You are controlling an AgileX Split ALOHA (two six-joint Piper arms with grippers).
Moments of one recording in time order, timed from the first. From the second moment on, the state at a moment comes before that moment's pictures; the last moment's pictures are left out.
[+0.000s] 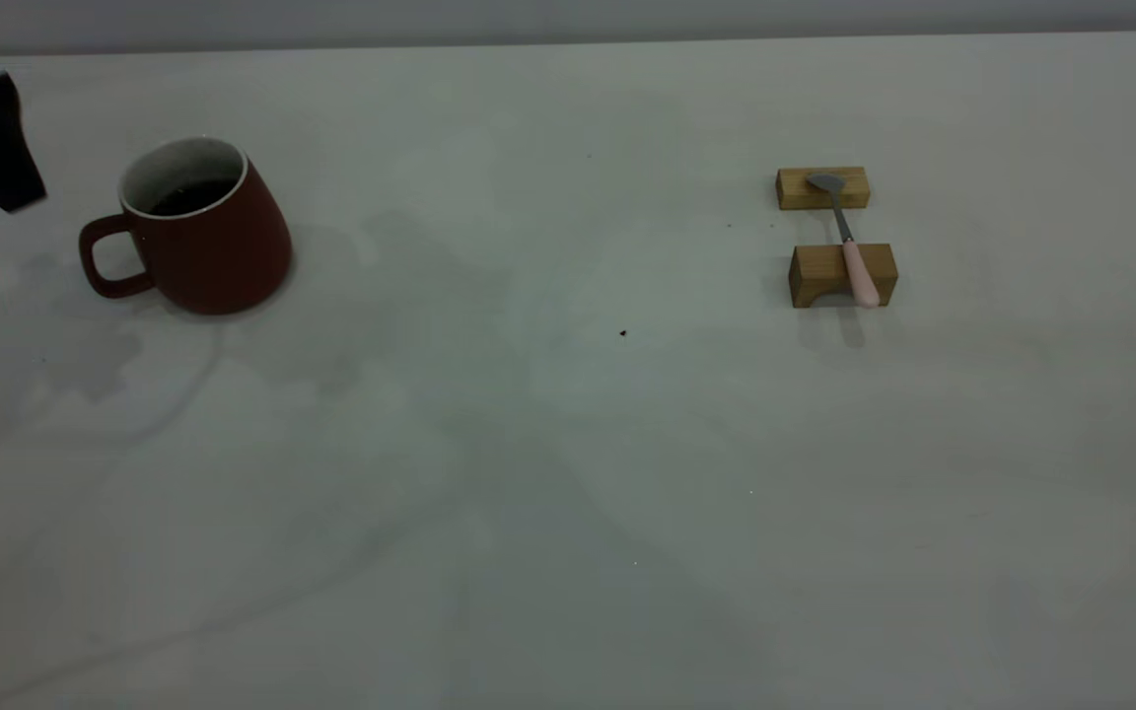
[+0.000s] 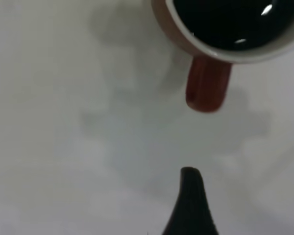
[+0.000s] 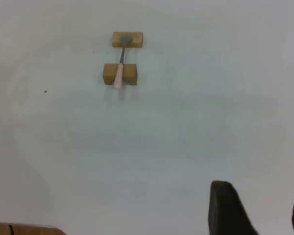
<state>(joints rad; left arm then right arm) 0.06 2.08 -1.30 -0.03 0.61 1.01 0.03 0.02 -0.47 0.06 1.14 -0.04</state>
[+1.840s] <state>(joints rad) -0.19 2.25 -1.31 -0.03 0.40 1.08 0.03 0.02 -0.47 0.06 1.14 -0.04</state>
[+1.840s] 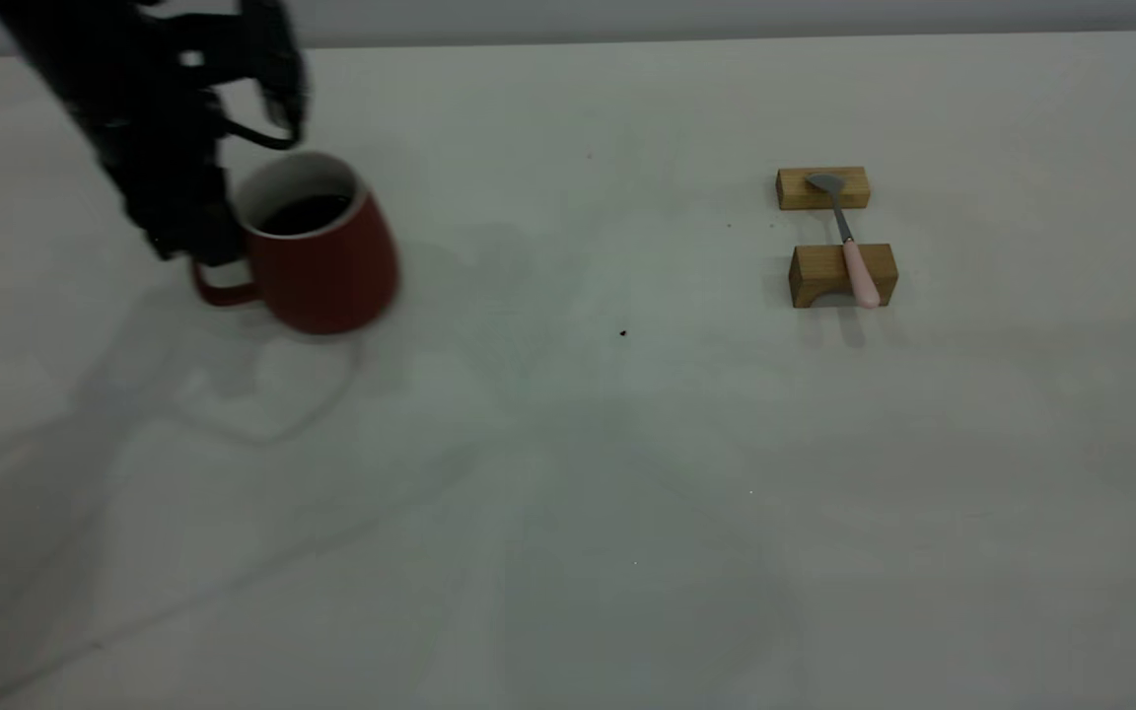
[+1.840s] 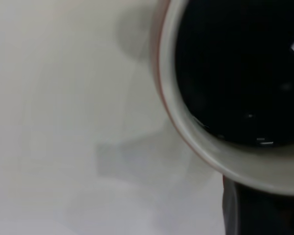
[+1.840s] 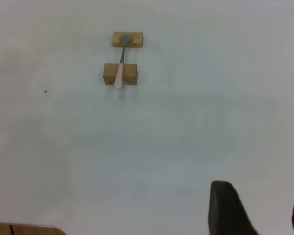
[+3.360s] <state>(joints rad) -0.42 2.27 -1.49 -0.03 0.54 0.94 0.03 0.02 -0.47 0.06 1.14 -0.04</state>
